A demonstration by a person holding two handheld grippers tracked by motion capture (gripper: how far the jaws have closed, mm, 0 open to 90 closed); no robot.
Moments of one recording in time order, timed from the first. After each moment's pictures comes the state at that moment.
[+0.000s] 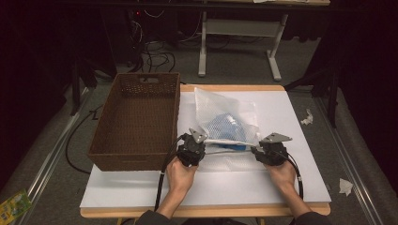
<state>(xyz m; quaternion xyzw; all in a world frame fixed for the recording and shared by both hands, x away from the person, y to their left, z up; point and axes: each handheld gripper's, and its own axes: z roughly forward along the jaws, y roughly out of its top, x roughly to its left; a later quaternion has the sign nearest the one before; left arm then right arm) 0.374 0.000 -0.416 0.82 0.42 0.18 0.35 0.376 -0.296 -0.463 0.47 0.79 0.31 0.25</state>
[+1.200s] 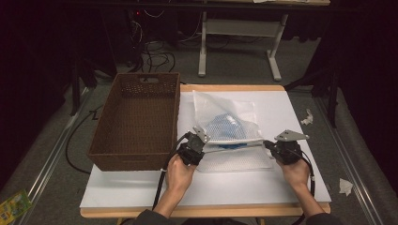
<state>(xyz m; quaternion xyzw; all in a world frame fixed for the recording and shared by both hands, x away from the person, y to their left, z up) 0.374 -0.007 -0.410 0.85 0.39 0.22 0.28 0.363 -0.323 -0.432 0.45 0.79 0.33 0.26</state>
